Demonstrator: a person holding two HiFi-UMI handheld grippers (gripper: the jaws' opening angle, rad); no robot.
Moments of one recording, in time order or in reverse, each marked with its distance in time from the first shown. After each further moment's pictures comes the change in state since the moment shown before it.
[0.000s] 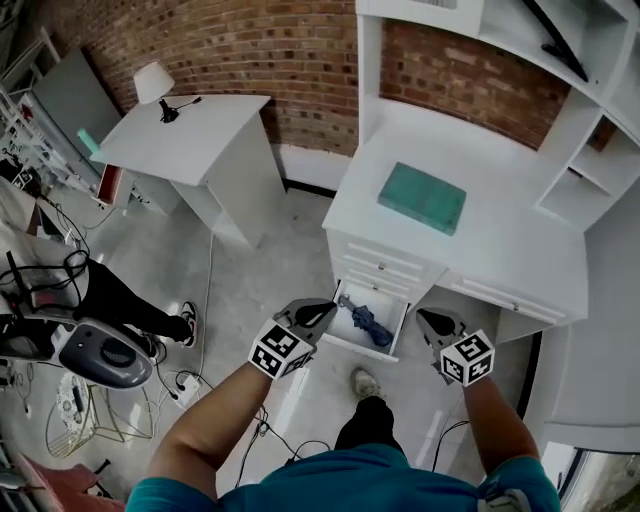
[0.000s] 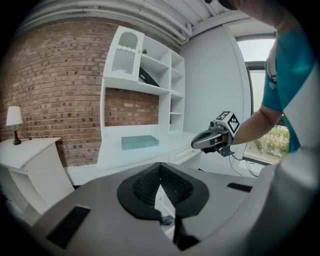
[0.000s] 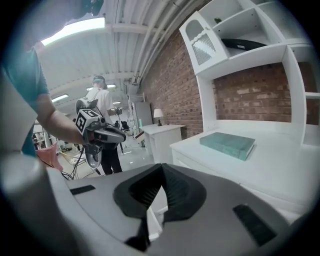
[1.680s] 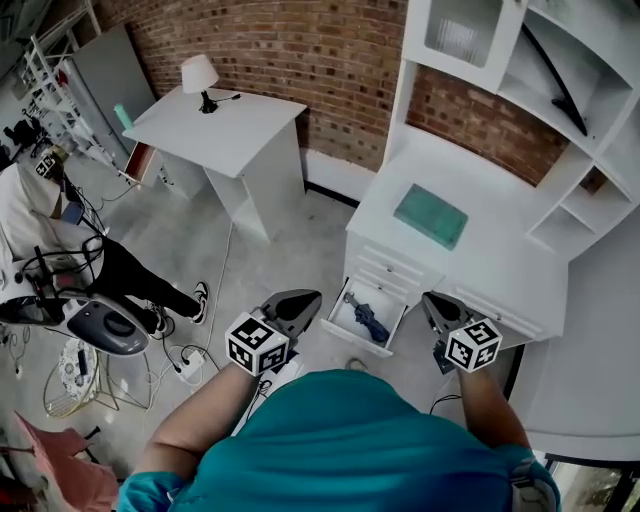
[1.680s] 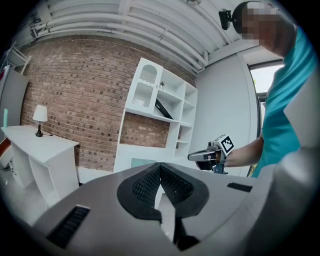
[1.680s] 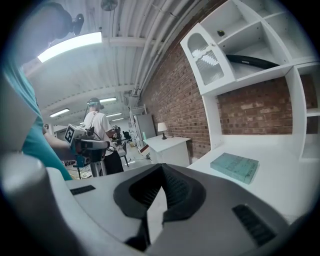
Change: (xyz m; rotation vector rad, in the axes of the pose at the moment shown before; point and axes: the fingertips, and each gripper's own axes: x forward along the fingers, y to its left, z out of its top) left arm -0.167 -0.014 0.125 -0.199 -0.202 0.101; right arm -0.054 0.062 0.151 0.067 -0.087 0.029
